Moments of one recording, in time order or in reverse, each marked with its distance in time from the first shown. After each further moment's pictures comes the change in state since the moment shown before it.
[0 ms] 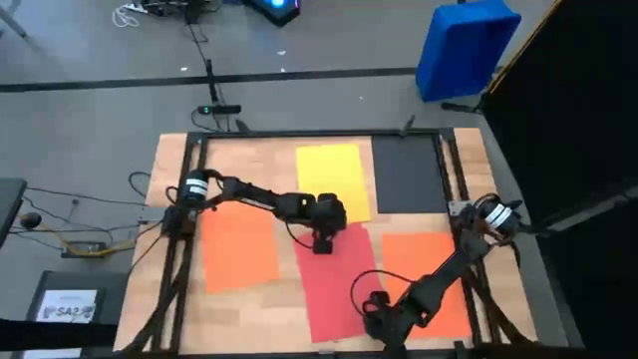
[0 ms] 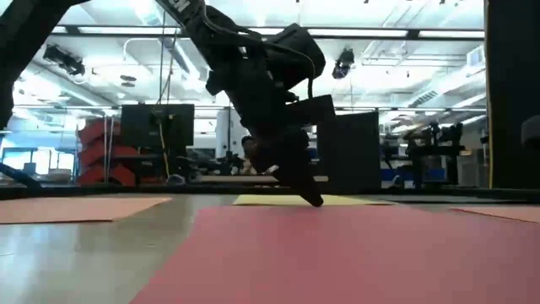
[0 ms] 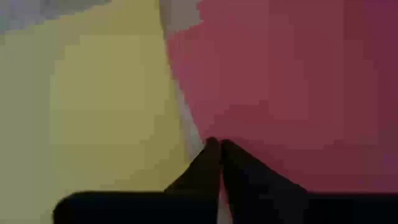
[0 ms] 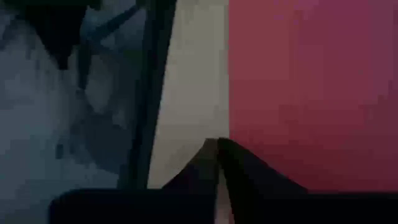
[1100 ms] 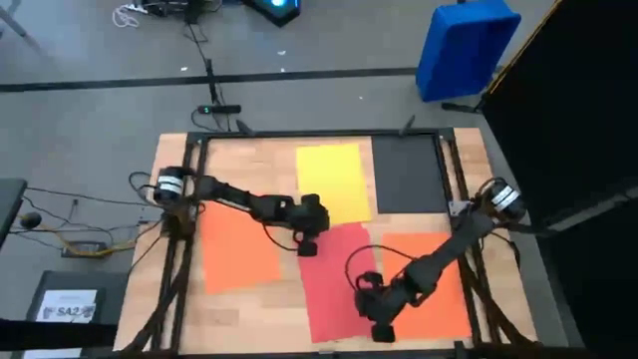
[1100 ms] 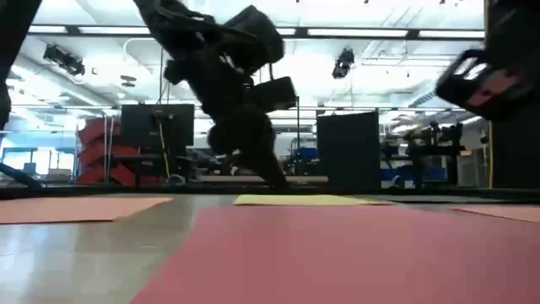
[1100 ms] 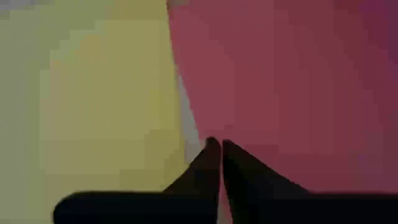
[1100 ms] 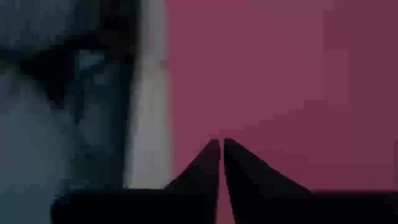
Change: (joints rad) left arm -0.023 -0.172 -0.205 0.117 -0.061 -0.106; right arm -0.088 -0.126 -0.004 -0.005 -0.015 -0.015
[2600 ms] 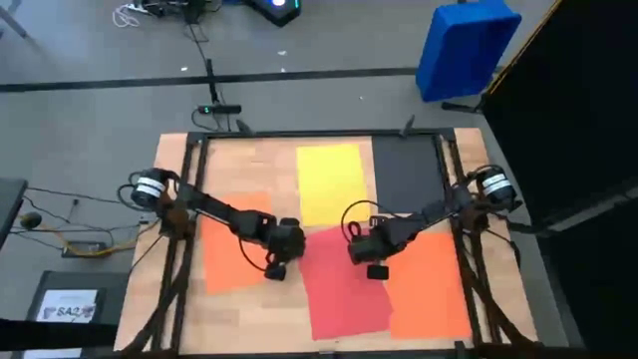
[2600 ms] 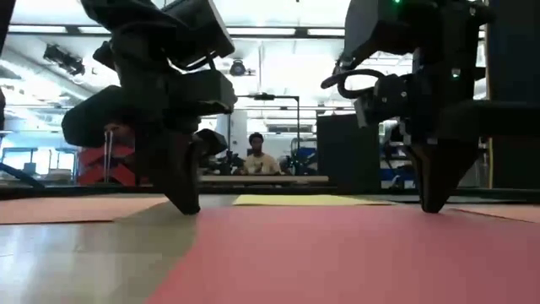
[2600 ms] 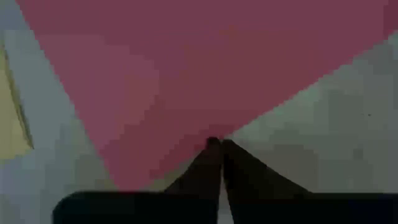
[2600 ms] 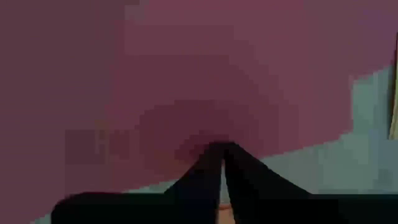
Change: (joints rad) left arm -0.141 -0.137 -0.239 -0.158 0.103 -0.037; right arm -0.408 -0.007 -0.031 -0.539 0.063 -0.295
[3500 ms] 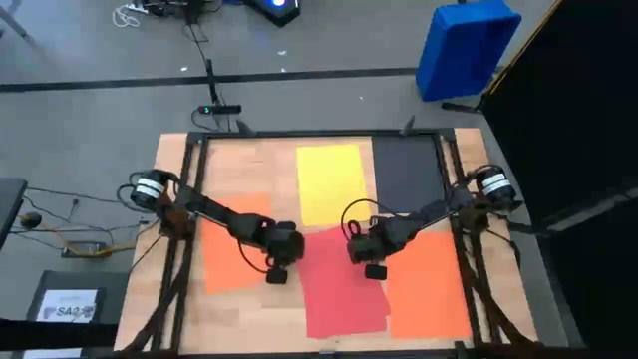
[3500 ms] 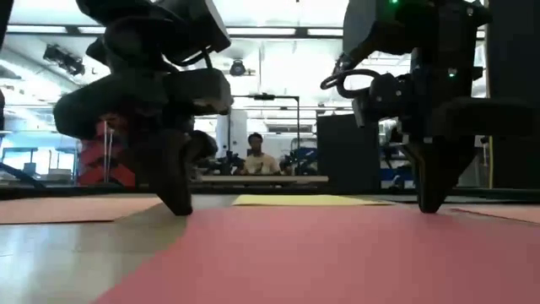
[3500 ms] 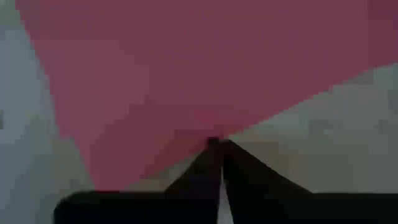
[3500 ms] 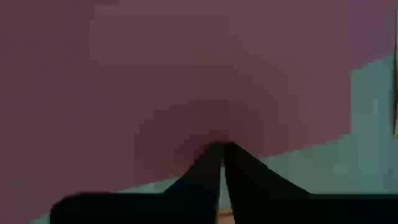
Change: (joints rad) left arm -0.029 0.000 0.003 -0.011 0.000 -0.146; right arm -0.008 -0.003 -0.018 0.000 -0.003 0.024
